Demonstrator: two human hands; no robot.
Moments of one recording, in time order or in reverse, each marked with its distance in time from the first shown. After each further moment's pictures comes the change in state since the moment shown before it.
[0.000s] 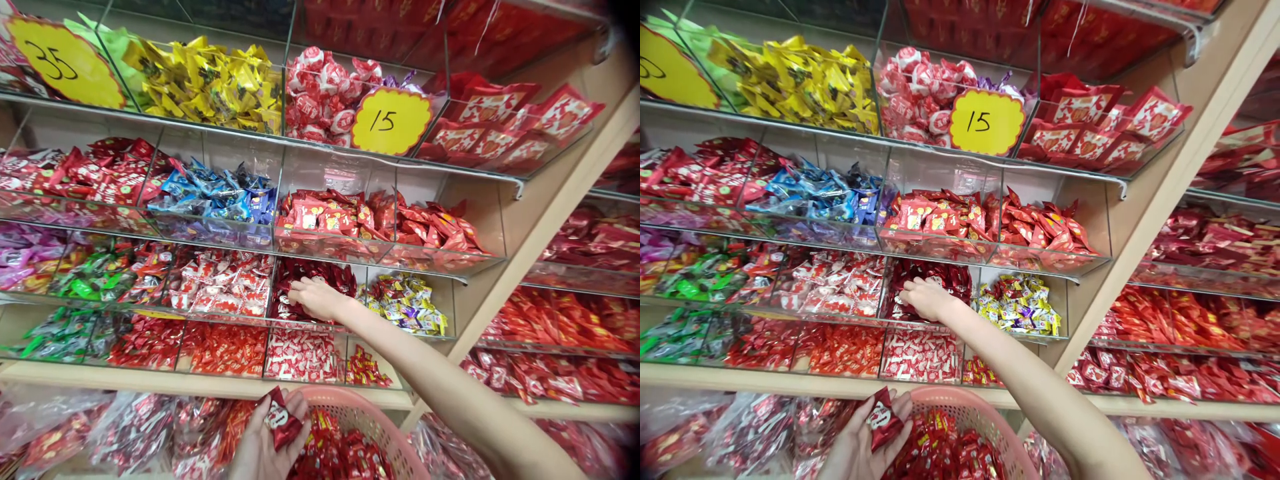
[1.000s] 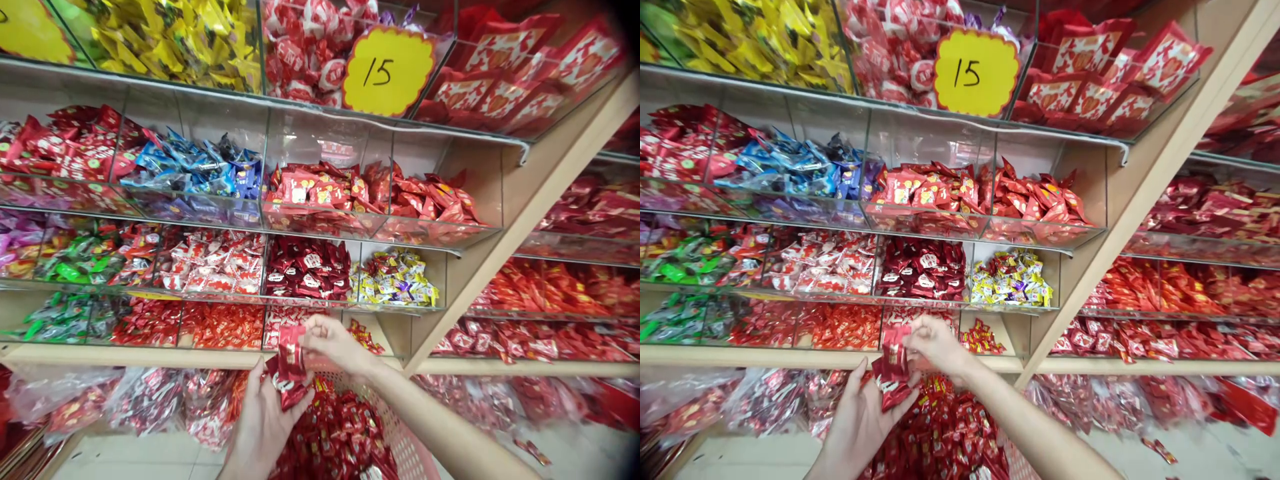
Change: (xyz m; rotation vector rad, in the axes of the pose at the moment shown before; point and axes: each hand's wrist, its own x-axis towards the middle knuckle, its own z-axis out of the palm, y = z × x) left_hand -0.010 -0.005 -0.002 0.020 -0.333 0.025; right_hand -0.082 -0.093 0.046 1.828 0.227 0.621
